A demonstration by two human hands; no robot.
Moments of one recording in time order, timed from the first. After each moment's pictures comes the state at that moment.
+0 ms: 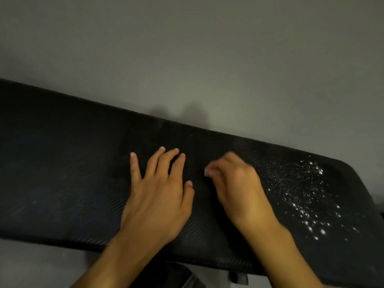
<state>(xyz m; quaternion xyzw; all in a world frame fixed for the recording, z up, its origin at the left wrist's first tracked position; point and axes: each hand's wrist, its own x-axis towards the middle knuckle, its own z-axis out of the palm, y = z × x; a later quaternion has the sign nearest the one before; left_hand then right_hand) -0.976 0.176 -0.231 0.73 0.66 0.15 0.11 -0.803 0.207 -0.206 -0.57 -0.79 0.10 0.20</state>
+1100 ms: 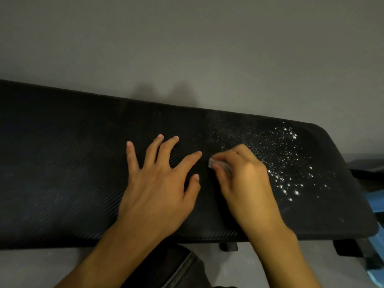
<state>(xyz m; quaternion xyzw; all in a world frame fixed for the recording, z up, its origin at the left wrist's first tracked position) -0.937 0.168 -0.233 0.79 0.59 0.12 0.11 -0.761 0.163 -0.212 -0.64 -0.71 0.09 0.27</state>
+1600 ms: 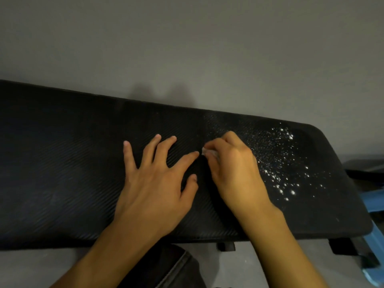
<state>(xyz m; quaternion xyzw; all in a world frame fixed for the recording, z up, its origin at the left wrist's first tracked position) -0.937 0.169 -0.231 0.79 0.59 0.12 0.11 -0.768 0.190 -0.211 -0.64 -0.73 0.07 0.24</state>
